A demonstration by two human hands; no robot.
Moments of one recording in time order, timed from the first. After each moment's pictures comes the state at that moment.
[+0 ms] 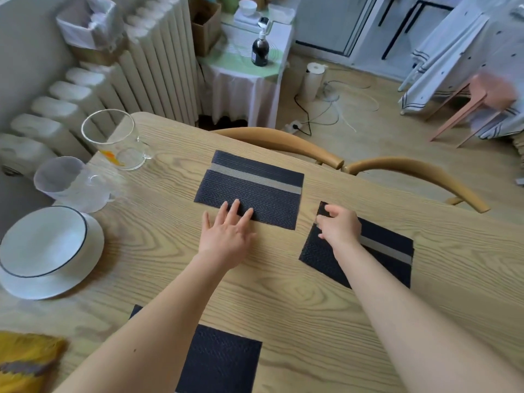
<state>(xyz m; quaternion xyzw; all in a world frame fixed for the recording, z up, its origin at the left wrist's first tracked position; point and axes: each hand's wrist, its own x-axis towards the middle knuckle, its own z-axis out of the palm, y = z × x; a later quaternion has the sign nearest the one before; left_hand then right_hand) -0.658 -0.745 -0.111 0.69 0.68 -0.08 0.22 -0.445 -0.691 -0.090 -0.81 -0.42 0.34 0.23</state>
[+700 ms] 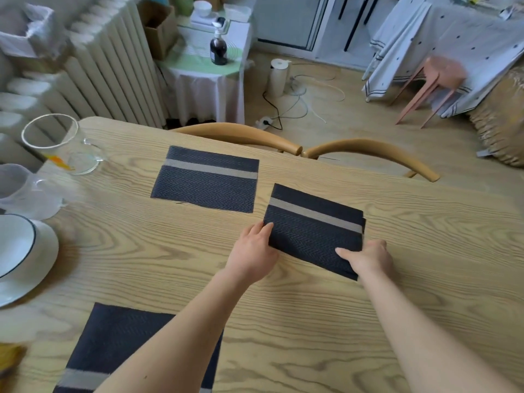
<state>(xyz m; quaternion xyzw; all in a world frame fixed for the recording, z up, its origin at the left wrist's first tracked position) -0.536 -0.783 -0.095 0.71 0.61 0.07 0.35 -0.304 -0.780 -0.100 -0.92 -0.30 0.24 0.11</state>
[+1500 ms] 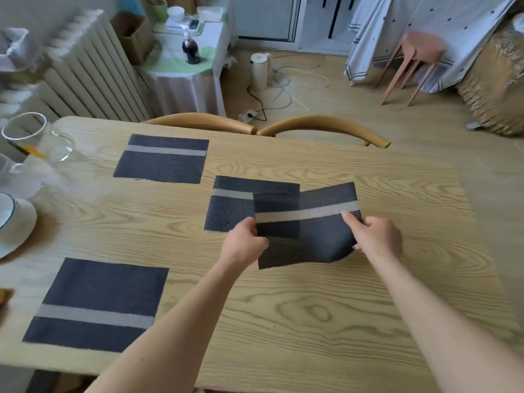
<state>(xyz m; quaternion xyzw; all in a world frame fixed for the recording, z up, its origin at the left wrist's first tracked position) -0.404 -0.868 -0.050 0.53 0.71 0.15 0.44 -0.164 -0.871 -0.037 -0.86 -0.40 0.23 0.21</state>
